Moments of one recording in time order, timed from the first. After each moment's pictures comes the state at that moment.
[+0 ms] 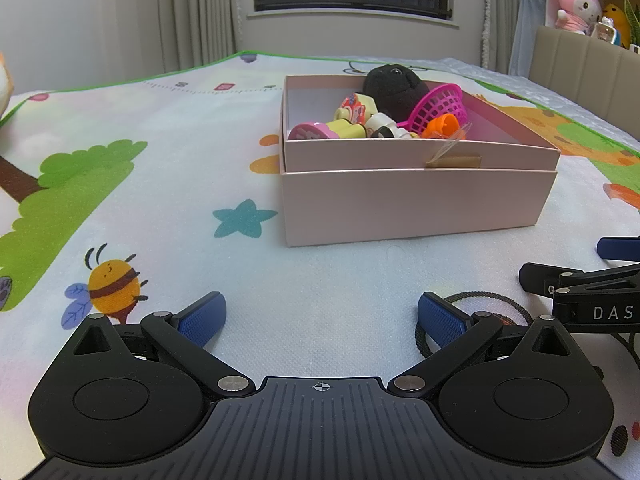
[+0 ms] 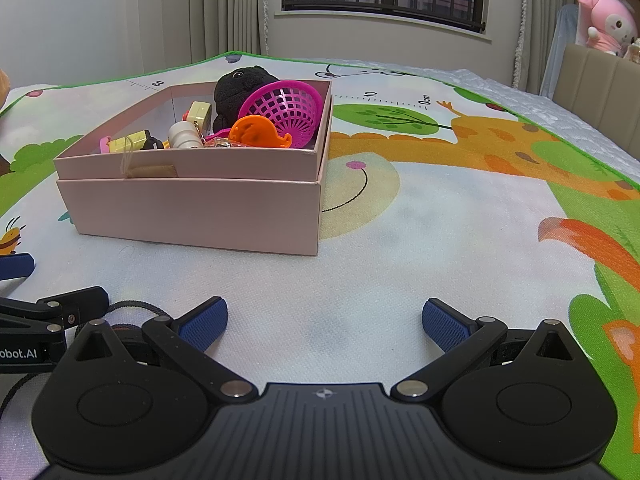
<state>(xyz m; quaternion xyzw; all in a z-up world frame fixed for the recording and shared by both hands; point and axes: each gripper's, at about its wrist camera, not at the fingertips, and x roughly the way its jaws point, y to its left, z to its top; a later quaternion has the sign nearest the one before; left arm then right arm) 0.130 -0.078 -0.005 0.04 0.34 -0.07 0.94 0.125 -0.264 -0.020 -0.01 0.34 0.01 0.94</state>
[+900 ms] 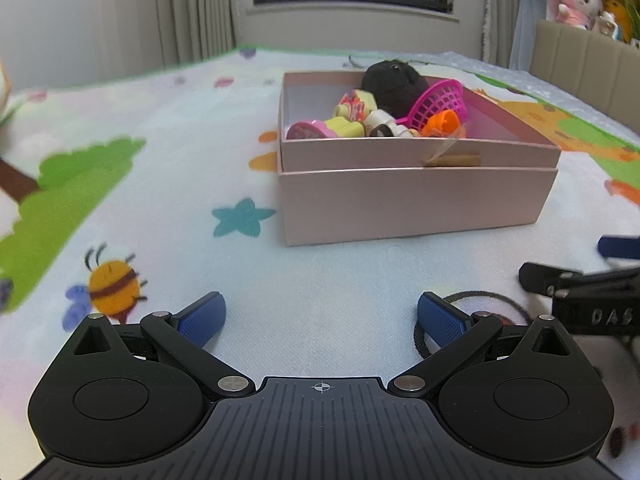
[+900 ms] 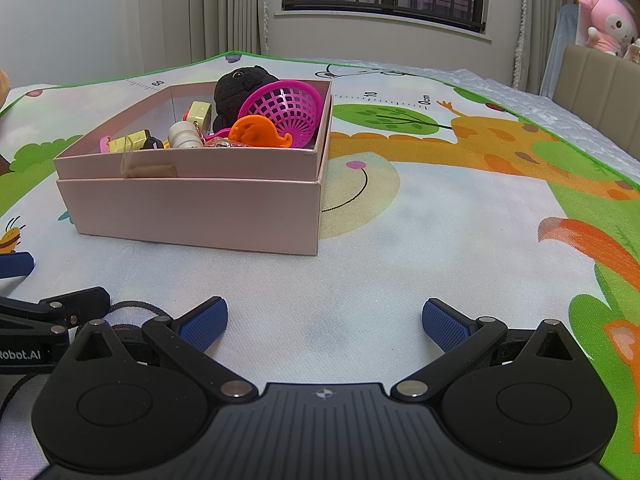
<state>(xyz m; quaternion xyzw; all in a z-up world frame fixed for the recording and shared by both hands) 0.134 -0.076 -0.001 0.03 0.36 -0.07 0.93 0.125 -0.265 -0.020 -0.01 0.34 0.01 0.94</state>
